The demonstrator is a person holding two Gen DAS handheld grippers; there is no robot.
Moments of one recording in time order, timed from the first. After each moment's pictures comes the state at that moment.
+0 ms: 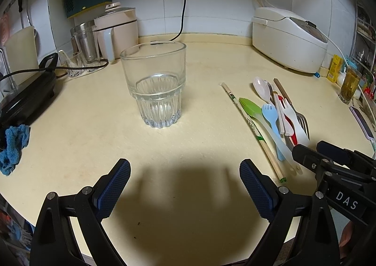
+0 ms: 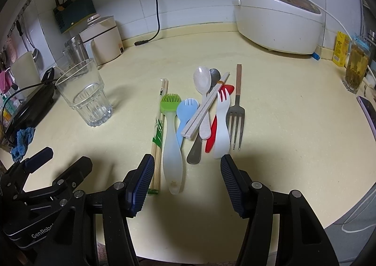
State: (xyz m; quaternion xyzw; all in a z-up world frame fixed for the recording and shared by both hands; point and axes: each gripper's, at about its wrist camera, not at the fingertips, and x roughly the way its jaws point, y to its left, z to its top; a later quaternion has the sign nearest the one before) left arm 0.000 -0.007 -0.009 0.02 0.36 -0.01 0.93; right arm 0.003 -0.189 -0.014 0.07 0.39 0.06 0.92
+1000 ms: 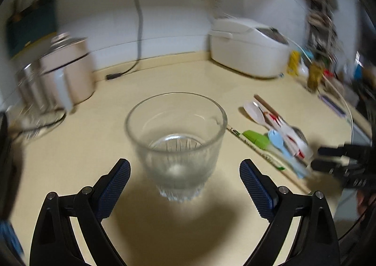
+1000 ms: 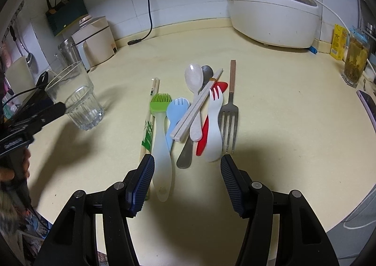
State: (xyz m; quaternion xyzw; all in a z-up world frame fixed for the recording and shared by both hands) left arm 0.100 0.066 0.007 0.09 0.33 -0.22 0.91; right arm 0.015 -0.201 -0.020 0.08 0.40 0.04 0.91
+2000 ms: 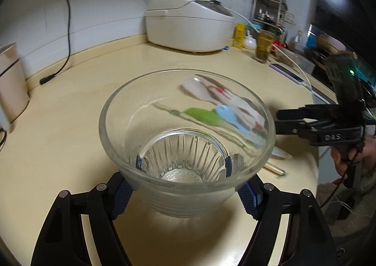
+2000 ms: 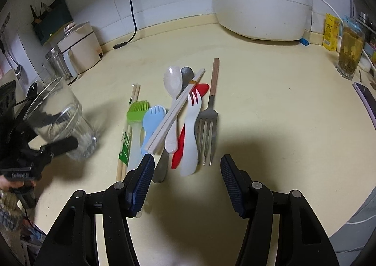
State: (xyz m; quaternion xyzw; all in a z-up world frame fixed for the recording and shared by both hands) left arm 0.102 0.011 -0.018 0.13 0.34 -0.39 0.85; right arm 0.031 -0.223 -0.026 0.10 0.41 0.02 0.91
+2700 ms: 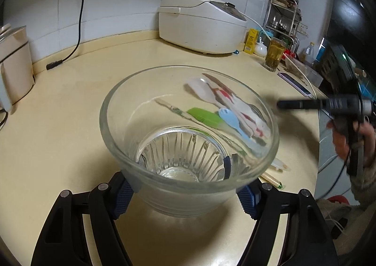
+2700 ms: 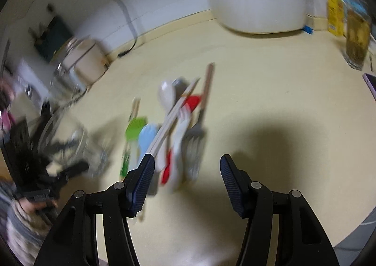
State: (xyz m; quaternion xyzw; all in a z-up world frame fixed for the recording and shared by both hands) left arm 0.105 0.008 -0.020 0.08 0.37 -0.35 0.86; right arm 0.058 -0.290 -0.007 0.19 0.42 0.06 0.89
